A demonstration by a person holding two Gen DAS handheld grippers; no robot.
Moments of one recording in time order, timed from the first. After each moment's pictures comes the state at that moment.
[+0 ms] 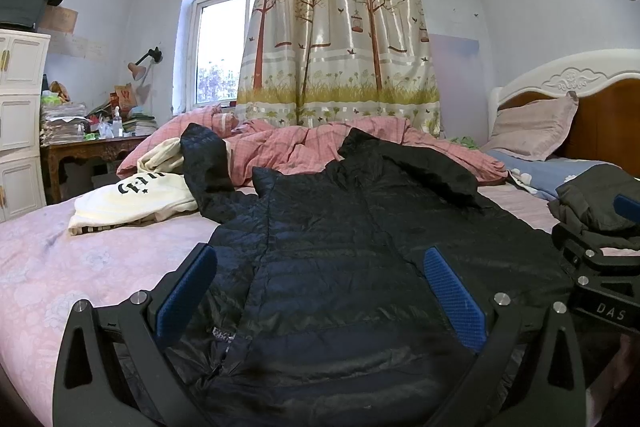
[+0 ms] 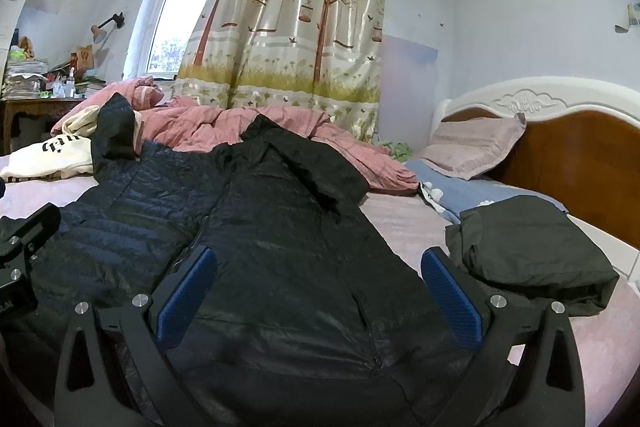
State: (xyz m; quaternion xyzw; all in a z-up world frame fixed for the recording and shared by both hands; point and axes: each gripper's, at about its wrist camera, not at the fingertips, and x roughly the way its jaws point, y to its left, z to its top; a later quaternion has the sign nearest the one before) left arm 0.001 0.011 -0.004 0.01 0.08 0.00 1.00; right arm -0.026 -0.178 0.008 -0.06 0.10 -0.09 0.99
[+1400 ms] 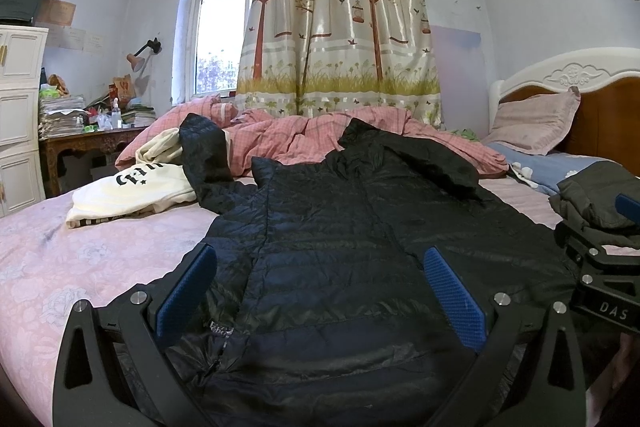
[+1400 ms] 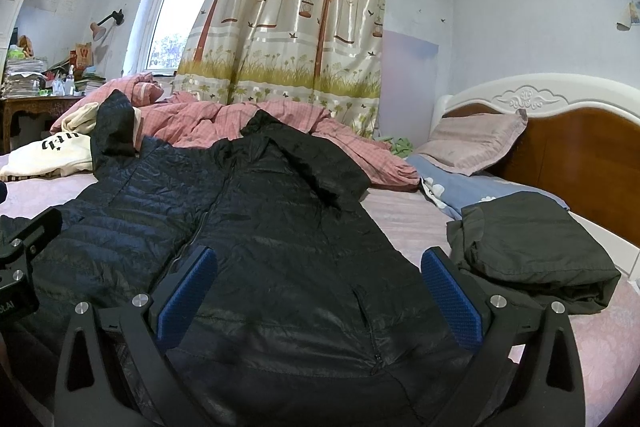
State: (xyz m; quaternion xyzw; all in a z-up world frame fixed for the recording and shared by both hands) left arm 0.002 0.012 -0.007 0.00 0.10 -0.01 1.00; right arm -0.022 -0.180 0.004 -0.06 0.11 -0.09 0.99
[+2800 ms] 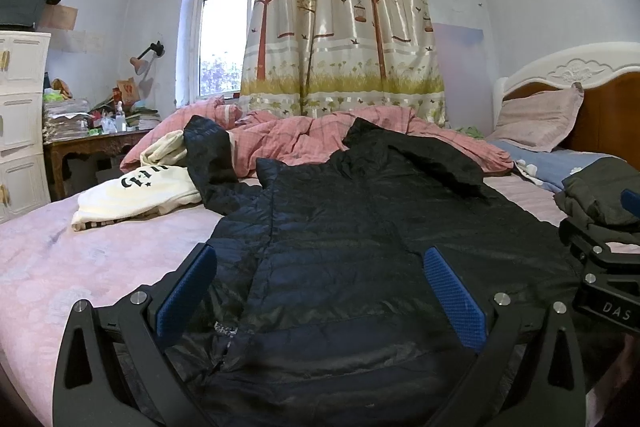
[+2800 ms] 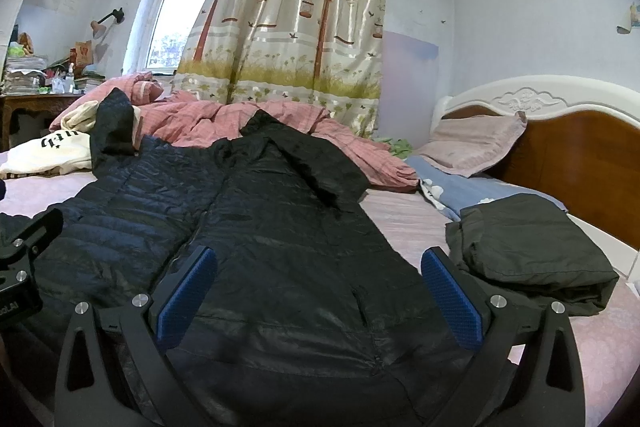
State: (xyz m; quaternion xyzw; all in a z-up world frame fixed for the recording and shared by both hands) left arm 0.002 0.015 -0.008 0.01 0.10 0.00 1.00; right arm -0.022 -0.178 0.002 -0.06 0.11 -0.09 0.99
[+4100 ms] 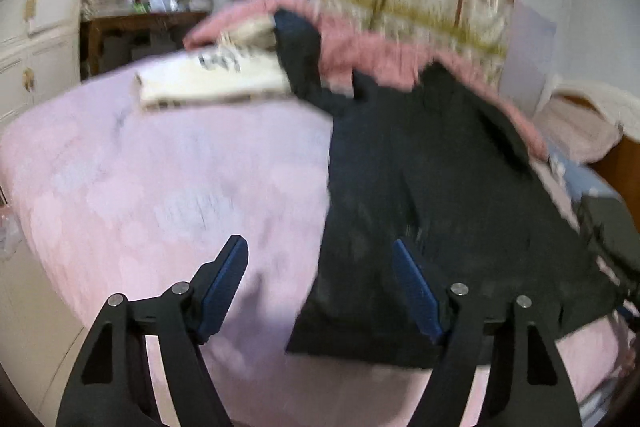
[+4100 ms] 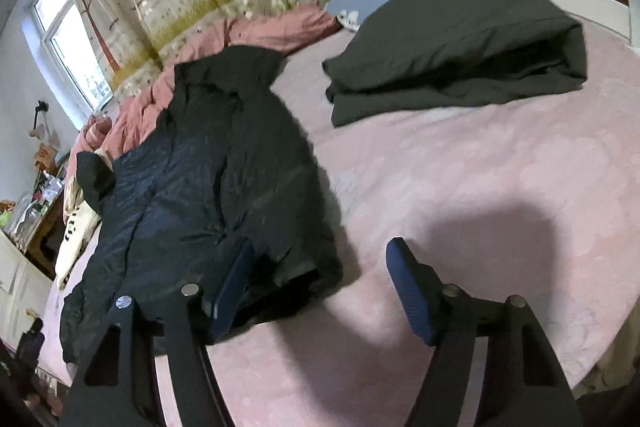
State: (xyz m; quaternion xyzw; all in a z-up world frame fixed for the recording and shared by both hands) left arm -0.036 0.184 -0.005 -0.11 0.31 0.03 0.94; right arm -0.064 -0.377 -0.050 0.25 0.33 -0.08 0.91
